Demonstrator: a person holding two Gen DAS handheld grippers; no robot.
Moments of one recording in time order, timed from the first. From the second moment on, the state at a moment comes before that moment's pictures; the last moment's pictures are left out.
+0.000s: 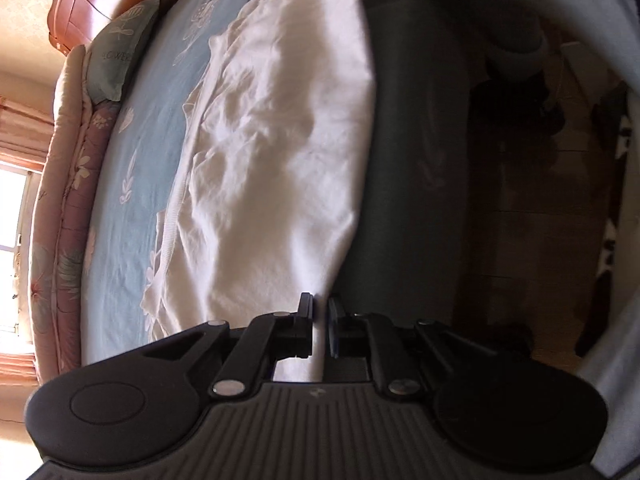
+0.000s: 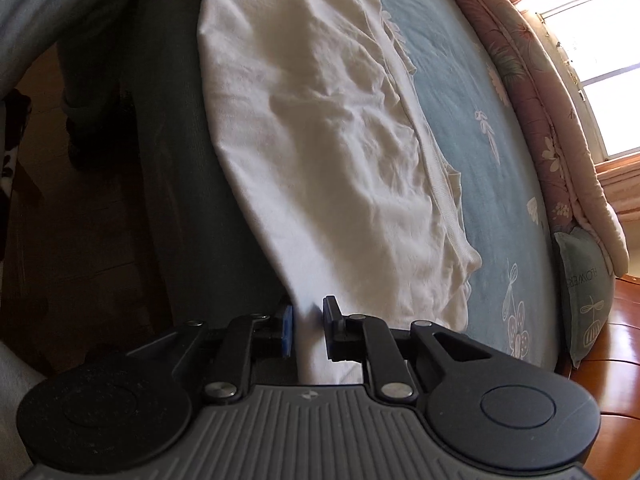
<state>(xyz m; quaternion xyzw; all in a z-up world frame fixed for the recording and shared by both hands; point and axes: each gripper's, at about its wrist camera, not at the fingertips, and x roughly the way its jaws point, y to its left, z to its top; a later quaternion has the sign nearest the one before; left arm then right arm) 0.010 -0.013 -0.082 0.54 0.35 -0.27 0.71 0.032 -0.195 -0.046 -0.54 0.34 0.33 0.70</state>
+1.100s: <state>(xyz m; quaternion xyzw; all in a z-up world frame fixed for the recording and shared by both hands) 0.177 0.150 -0.073 -0.07 0.44 -0.11 0.89 0.184 -0.270 -0.064 -0.02 0.40 0.24 0.89</state>
